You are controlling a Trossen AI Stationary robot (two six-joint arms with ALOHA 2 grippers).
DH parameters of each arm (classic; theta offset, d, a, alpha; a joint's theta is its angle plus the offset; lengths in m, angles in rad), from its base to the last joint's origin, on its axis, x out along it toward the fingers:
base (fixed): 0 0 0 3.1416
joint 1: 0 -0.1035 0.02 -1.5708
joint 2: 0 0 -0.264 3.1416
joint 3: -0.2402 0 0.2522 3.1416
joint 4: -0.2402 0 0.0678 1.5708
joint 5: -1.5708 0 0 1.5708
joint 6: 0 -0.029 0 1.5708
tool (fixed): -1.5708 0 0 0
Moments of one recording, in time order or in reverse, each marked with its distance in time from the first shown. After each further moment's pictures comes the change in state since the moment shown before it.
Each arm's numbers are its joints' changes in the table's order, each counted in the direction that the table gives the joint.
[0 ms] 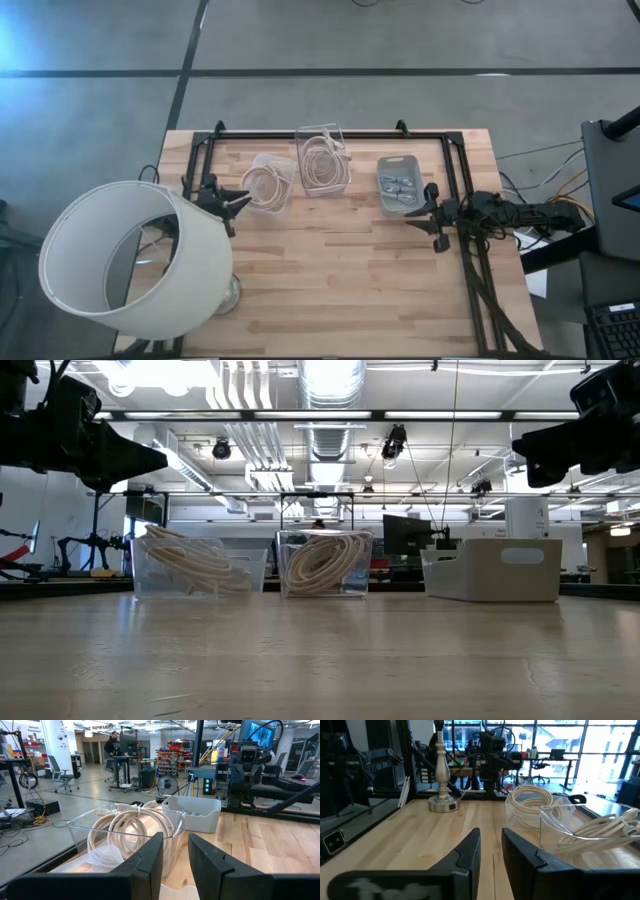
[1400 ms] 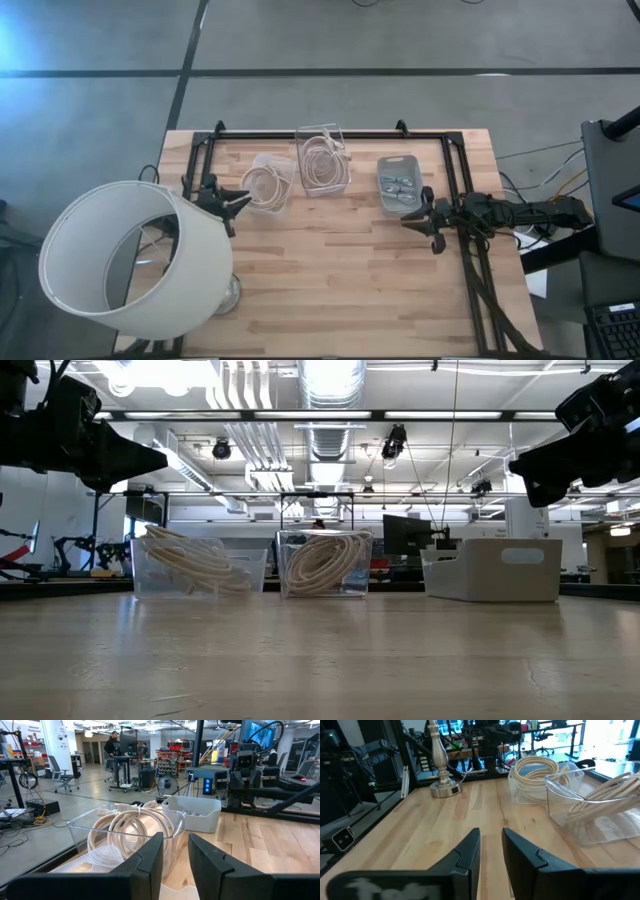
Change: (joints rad) left arm -0.001 0.000 0.000 0.000 0.000 0.000; right arm 0.000 -0.104 0.000 0.000 0.000 -0.136
